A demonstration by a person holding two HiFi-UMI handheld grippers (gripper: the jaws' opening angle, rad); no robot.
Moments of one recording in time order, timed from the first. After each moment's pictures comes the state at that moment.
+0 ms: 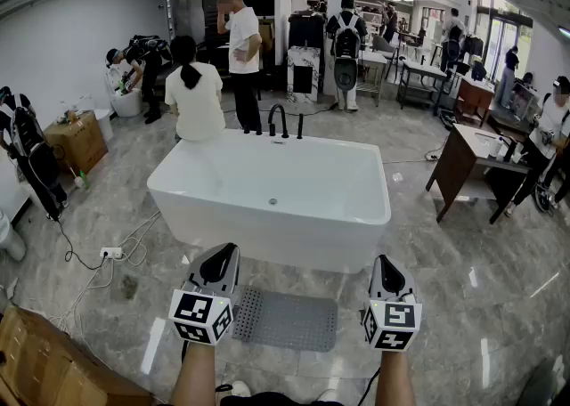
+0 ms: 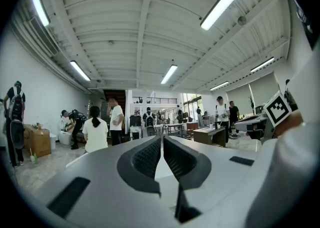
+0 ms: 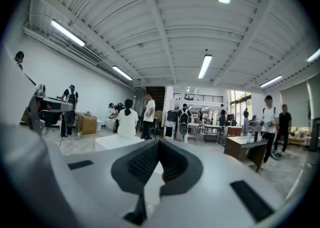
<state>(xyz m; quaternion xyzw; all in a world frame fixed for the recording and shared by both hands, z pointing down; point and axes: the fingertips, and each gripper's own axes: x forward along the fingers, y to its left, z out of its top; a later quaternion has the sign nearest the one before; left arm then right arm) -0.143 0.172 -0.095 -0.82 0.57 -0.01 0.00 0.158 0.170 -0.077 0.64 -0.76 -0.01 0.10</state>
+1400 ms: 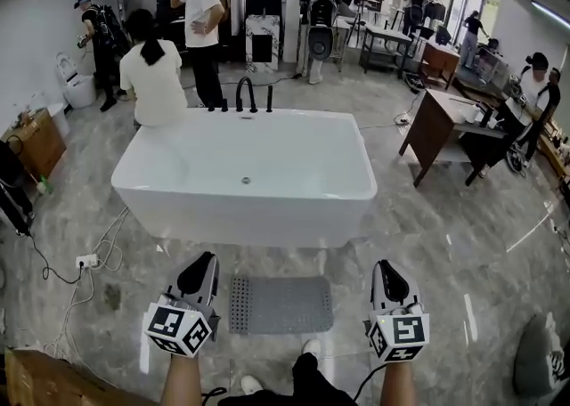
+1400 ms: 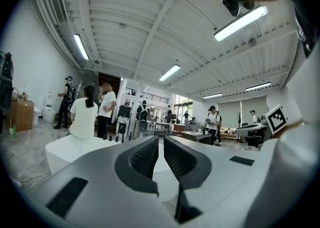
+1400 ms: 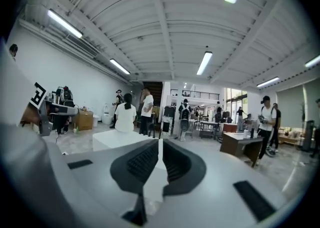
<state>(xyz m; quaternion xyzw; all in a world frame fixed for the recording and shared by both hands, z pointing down) -0.229 0.125 -0.045 -0.86 0.50 0.03 -0.07 0.099 0.176 -0.052 0.67 -0.74 0.00 0.11</state>
